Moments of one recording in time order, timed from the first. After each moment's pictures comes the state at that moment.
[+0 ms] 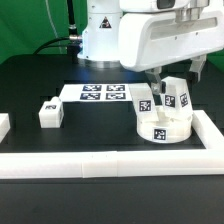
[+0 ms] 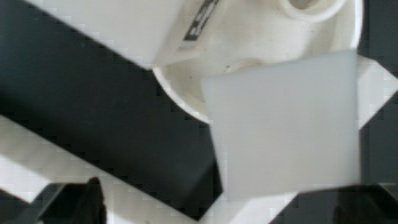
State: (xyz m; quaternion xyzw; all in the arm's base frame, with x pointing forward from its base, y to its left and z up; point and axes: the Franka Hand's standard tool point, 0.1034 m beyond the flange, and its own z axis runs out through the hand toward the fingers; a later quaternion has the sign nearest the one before) arm 0.580 0.088 0.092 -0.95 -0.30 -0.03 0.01
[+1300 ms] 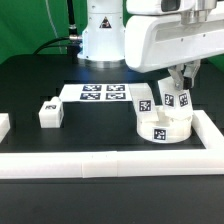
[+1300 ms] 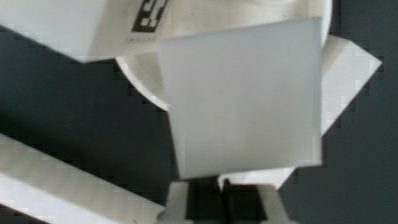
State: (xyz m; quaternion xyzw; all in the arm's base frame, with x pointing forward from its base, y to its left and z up) arm 0.579 0.105 0.097 -0.96 -0.28 -0.03 0.01
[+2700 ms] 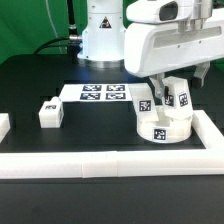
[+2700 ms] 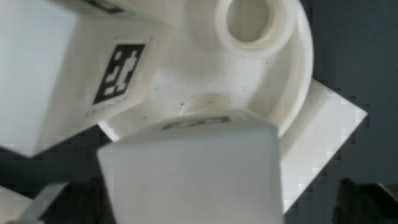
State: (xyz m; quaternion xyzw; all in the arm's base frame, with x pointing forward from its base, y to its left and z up) arm 0.557 0.102 0.079 -0.97 -0.26 -0.02 0.01
